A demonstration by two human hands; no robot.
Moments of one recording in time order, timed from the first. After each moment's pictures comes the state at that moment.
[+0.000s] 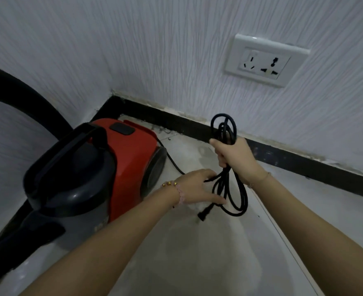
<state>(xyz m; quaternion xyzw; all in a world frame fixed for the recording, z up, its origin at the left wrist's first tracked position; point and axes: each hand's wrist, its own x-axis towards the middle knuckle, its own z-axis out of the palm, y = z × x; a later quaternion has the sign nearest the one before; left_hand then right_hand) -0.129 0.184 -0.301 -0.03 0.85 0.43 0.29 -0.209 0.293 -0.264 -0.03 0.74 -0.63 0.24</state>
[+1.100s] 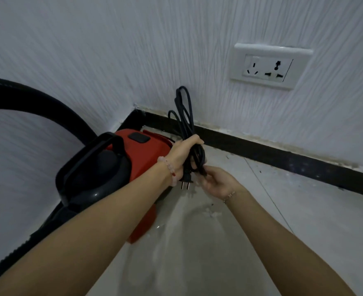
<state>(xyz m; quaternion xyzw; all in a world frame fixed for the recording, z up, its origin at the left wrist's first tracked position) -0.164 0.146 -0.259 -0.33 0.57 0.75 0.08 -0.192 0.254 -0.334 0.24 0.33 -0.76 0.50</state>
